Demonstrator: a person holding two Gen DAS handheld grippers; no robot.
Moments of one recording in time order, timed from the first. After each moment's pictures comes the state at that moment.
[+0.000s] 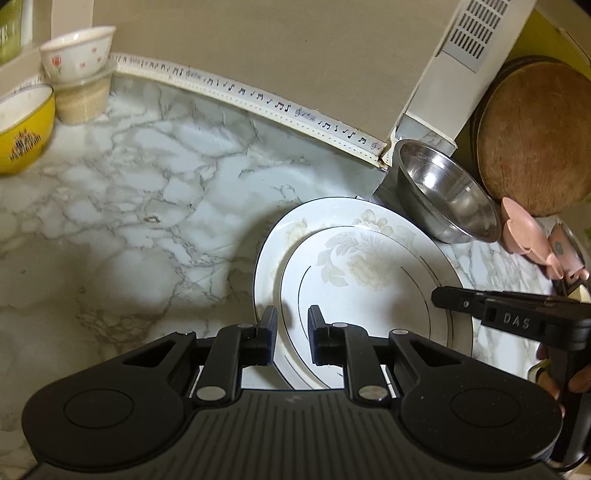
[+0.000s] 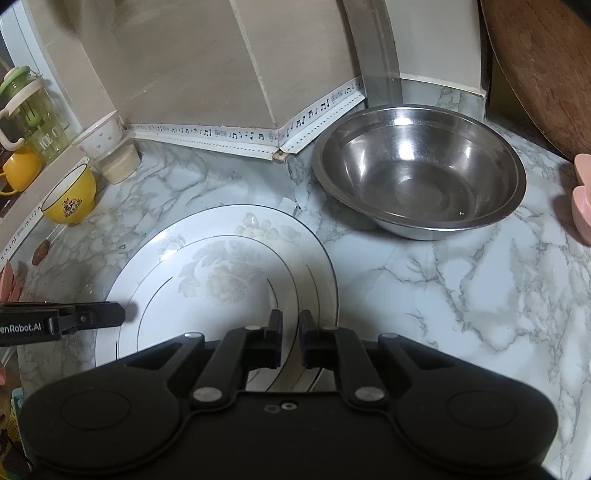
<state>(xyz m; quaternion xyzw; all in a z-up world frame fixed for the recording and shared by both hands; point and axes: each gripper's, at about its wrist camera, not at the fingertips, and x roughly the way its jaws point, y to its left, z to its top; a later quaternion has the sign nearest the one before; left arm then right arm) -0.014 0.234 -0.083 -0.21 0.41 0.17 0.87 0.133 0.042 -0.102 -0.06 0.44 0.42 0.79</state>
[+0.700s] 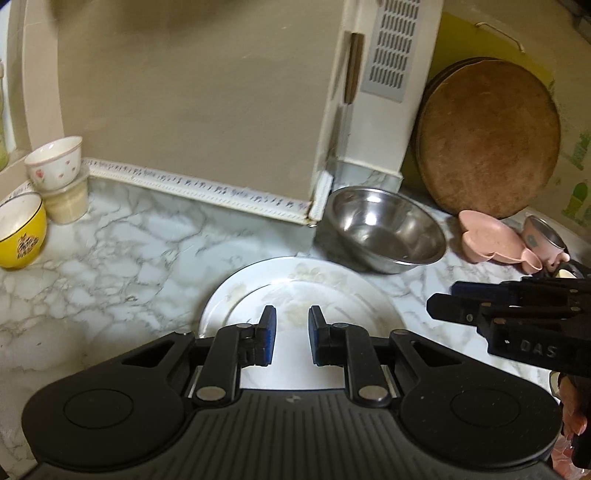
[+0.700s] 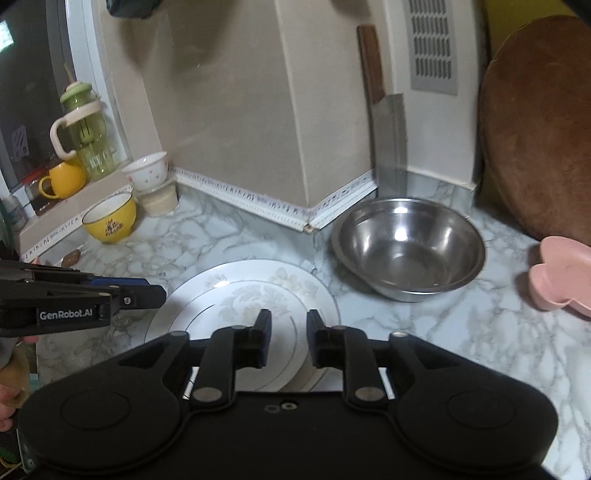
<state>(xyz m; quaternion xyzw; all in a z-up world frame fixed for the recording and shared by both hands) -0.017 0.165 -0.029 -0.12 0.33 0.16 0.92 0.085 -0.007 -0.040 -0.07 0.31 0.45 0.83</state>
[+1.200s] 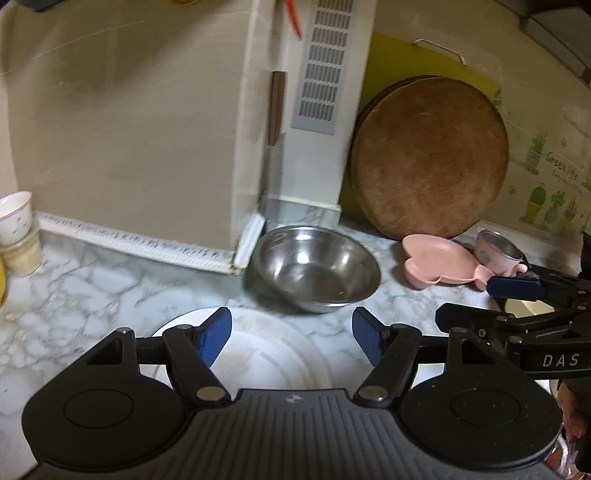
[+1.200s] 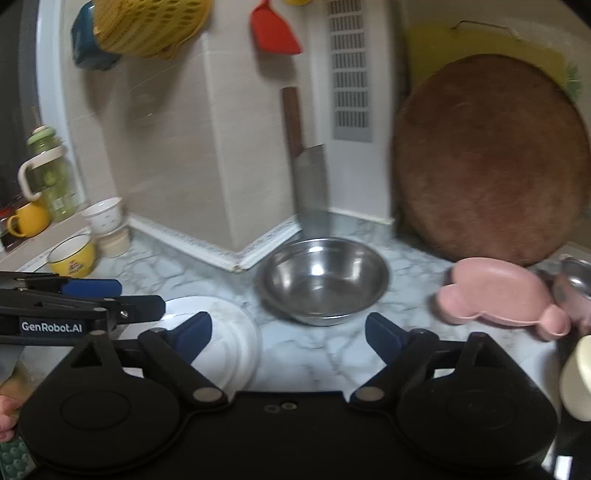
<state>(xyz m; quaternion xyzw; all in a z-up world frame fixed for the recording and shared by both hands) 0.010 0.115 0.002 -0.09 0.29 0.10 0.95 0.085 -0.073 -0.008 -0.05 0.26 0.37 0.89</state>
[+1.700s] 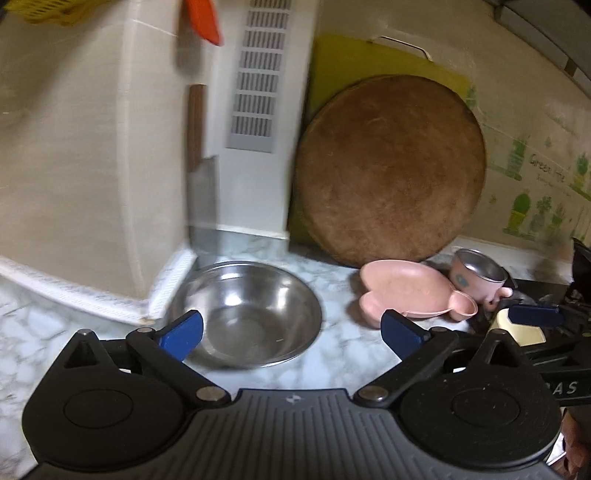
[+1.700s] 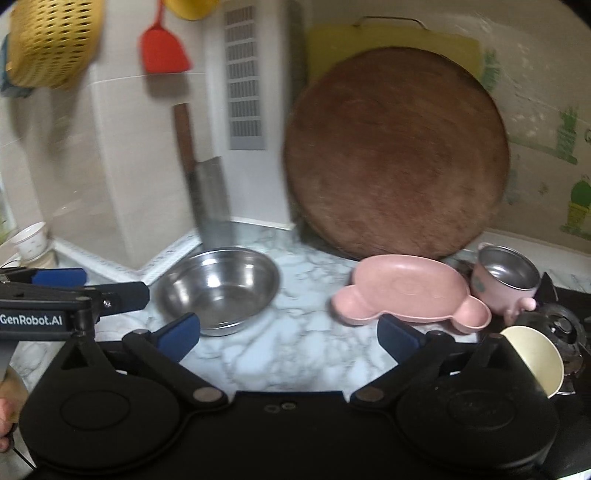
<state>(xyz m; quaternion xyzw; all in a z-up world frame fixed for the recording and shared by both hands) 0.099 0.061 -0.003 -0.08 0.26 0.06 0.96 0.138 -0.130 -0.016 -0.03 0.27 0.26 0.93</state>
